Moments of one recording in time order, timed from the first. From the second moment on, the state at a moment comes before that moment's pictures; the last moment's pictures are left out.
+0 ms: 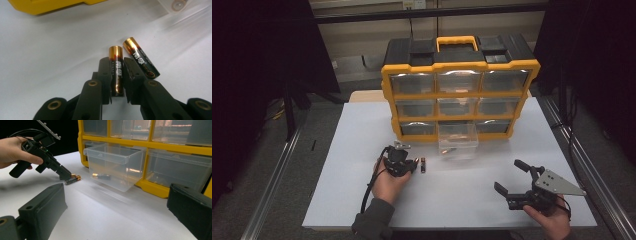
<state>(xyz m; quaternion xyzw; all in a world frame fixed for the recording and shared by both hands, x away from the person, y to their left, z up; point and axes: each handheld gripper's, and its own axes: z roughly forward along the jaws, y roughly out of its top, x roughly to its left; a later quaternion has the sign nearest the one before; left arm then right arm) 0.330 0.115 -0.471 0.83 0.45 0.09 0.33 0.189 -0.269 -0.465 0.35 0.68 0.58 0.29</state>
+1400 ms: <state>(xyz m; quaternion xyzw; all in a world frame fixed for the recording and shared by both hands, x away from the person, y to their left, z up) 0.353 0.088 -0.364 0.85 0.37 0.01 0.39 0.189 -0.270 -0.466 0.35 0.68 0.58 0.28</state>
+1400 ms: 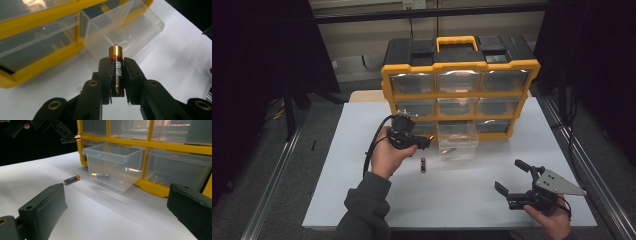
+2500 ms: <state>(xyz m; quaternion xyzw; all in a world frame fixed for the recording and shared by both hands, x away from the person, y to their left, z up) 0.380 0.038 -0.364 0.86 0.34 0.03 0.38 0.189 -0.270 -0.466 0.35 0.68 0.58 0.28</state>
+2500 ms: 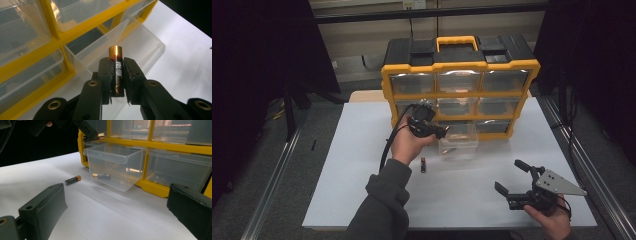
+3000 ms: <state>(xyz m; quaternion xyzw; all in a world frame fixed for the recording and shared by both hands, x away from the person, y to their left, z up) 0.392 0.027 -0.376 0.86 0.33 0.05 0.38 0.189 -0.270 -0.466 0.35 0.68 0.58 0.28</state>
